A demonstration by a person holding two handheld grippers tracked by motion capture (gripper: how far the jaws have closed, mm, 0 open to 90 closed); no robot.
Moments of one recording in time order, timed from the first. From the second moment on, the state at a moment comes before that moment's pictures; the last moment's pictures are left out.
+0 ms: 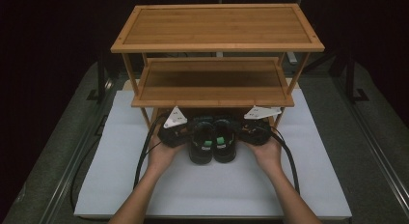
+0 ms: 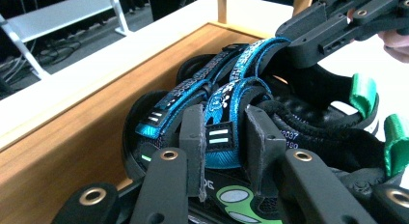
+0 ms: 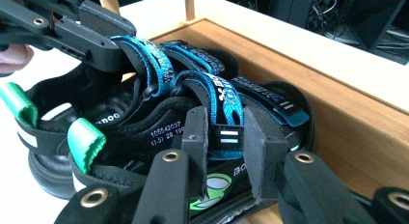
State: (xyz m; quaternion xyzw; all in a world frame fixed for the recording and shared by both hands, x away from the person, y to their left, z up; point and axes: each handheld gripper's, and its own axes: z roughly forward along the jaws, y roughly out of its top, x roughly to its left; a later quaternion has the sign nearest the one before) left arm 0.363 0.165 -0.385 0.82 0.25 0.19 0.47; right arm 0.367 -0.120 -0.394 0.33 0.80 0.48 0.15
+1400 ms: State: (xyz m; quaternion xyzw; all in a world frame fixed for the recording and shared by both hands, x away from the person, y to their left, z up) left arm 0.323 0.199 -0.398 0.84 0.28 0.13 0.45; right arm 0.333 -0.147 -0.393 0.36 0.80 0.46 0.14
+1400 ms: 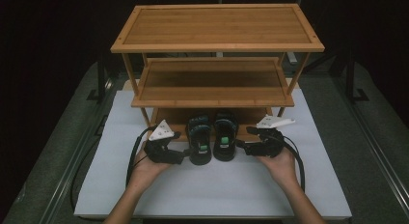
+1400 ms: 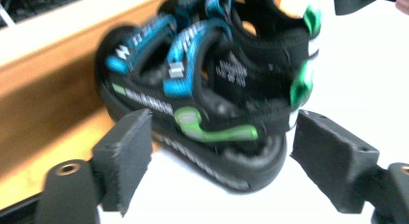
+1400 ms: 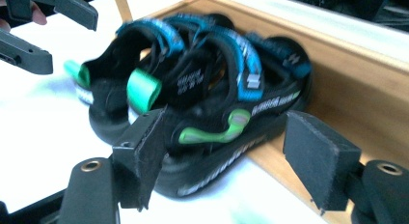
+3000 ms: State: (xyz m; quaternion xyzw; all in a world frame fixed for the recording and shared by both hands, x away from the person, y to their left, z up) left arm 0.381 0.170 -0.440 0.86 0.29 0.14 0.39; right arm 0.370 -0.102 -0.440 0.37 0.81 0.43 0.15
